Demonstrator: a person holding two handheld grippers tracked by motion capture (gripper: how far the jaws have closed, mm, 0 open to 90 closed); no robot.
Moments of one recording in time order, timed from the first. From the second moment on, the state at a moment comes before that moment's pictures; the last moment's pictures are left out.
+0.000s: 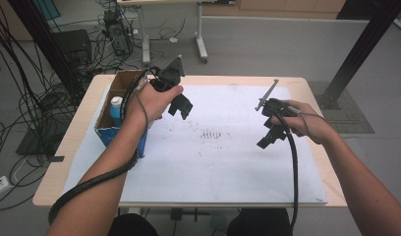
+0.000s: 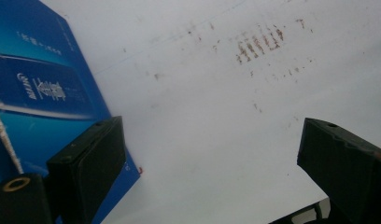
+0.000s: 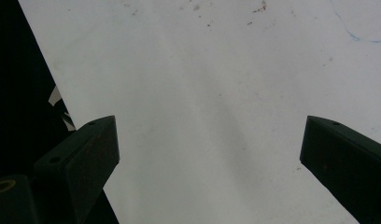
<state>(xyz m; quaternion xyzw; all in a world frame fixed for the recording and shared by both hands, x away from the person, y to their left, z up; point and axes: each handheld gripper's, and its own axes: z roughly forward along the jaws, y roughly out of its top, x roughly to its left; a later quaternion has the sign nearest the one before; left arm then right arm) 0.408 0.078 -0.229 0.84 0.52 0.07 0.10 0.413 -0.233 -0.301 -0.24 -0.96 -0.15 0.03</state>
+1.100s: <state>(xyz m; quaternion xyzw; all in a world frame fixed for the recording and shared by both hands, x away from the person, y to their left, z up) 0.408 0.066 -0.264 0.85 0.51 0.04 0.08 0.420 -0.247 -0.214 -0.28 -0.94 -0.17 0.01</state>
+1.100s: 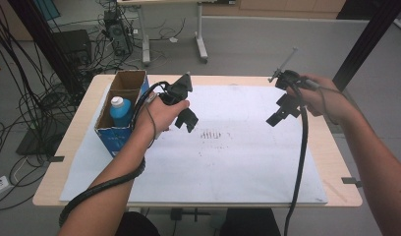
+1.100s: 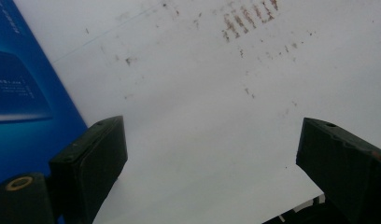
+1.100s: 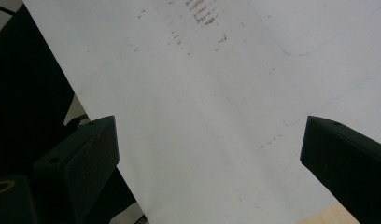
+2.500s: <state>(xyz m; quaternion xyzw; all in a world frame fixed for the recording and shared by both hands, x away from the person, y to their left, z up) 0.407 0.058 -0.272 0.86 0.51 0.03 0.07 0.437 -0.259 -0.114 -0.35 -0.92 -0.18 0.00</state>
